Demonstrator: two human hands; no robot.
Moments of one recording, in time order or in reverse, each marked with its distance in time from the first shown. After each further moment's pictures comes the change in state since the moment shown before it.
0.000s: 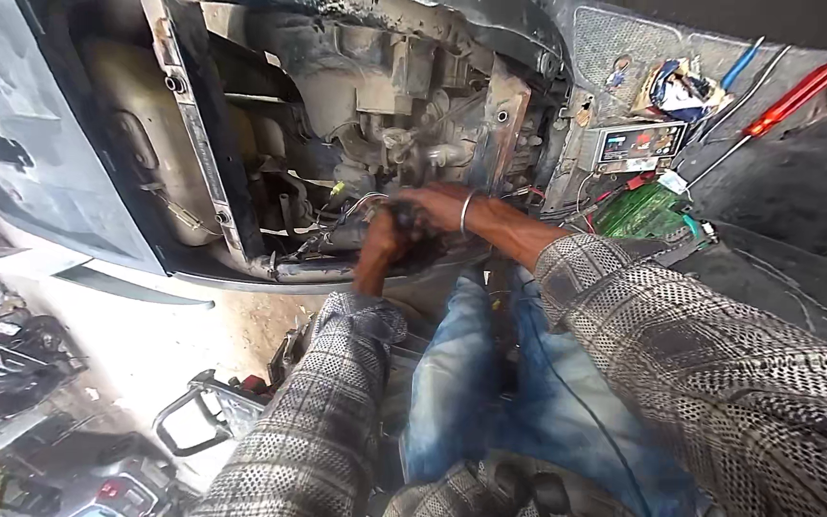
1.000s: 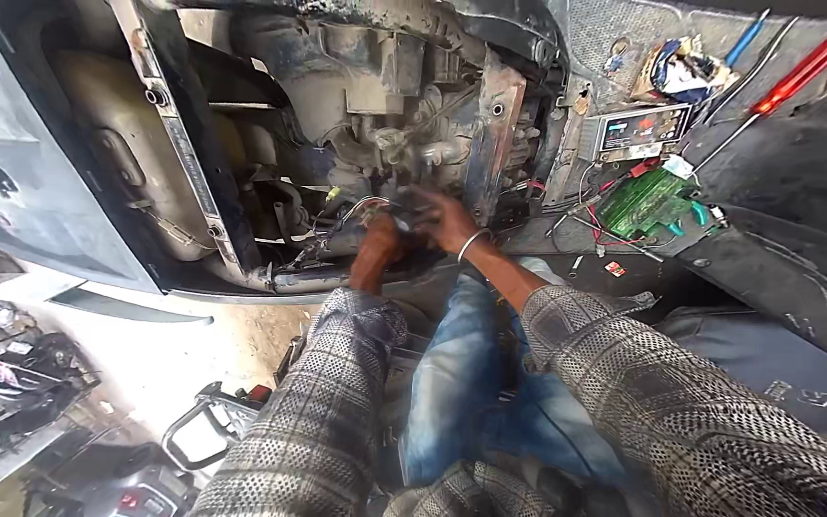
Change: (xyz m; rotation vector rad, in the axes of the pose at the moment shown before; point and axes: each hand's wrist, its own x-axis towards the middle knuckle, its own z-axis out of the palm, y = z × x) left_hand -0.004 0.022 -0.010 0.347 -0.169 -0.138; right_hand -0.015 0.002 0.066 0.880 0.379 0.397
